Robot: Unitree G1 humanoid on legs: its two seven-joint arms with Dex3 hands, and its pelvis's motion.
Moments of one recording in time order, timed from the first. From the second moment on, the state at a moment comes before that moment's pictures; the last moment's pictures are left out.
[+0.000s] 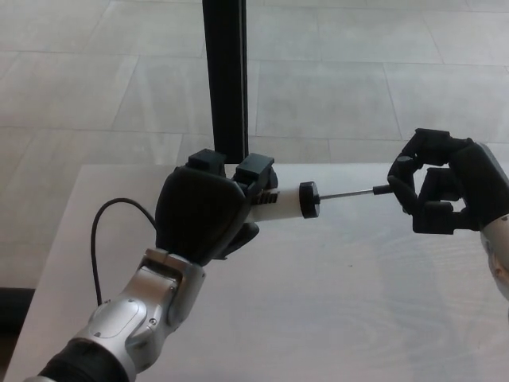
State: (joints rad) left_arm -0.67 0.33 -0.58 0.61 0.90 -0.07 0.65; right_arm -0.54 -0.35 0.04 0.28 -0.18 0.11 0.07
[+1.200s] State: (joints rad) left_arm -0.58 0.39 -0.56 0.54 0.90 -0.08 0.64; right_arm -0.52 -0.36 -0.02 0.28 -0.18 0.11 0.08
